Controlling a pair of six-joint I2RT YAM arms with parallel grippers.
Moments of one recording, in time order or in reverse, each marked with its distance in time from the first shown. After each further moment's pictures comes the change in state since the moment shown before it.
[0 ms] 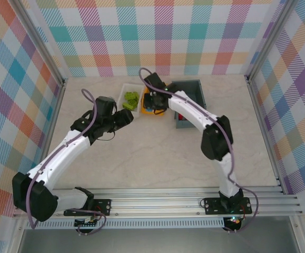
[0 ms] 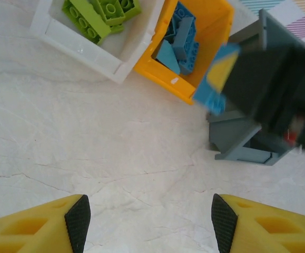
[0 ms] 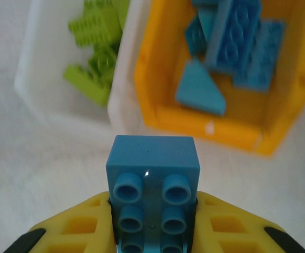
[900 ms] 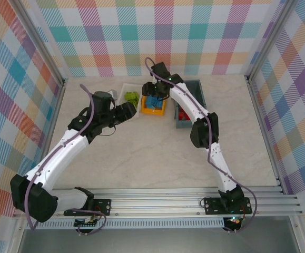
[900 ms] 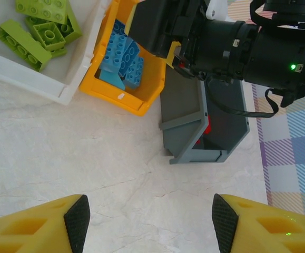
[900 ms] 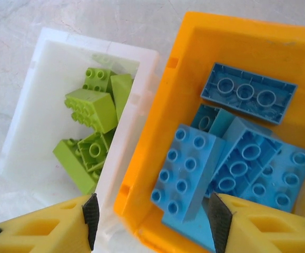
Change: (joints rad) left arm 0.009 -0.035 0.041 0.076 0.091 0.041; right arm -0.117 0.313 0.439 -0.051 -0.180 -0.177
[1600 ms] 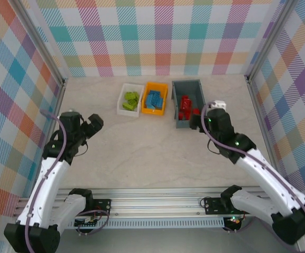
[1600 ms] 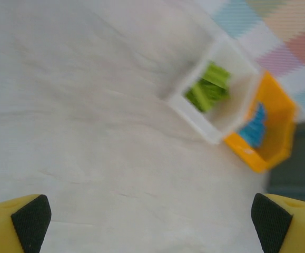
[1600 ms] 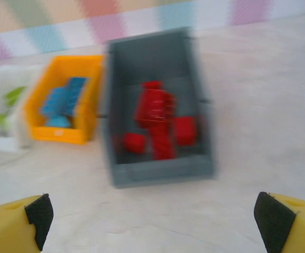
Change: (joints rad) left arm 0.317 -0.369 -0.278 -0.179 -0.276 0.036; right arm -0.001 -1.608 -1.698 0.399 0.577 -0.029
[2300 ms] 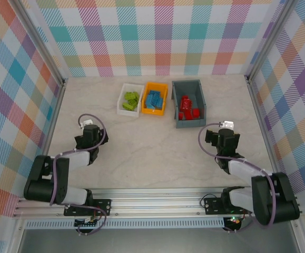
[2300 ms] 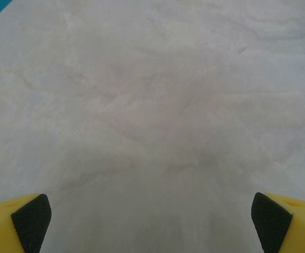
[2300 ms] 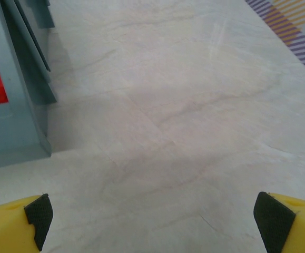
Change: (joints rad) left arm 0.003 0.574 -0.433 1.052 -0.246 0.483; right arm -0.400 0.291 -0.599 0.944 -0.139 -0.289
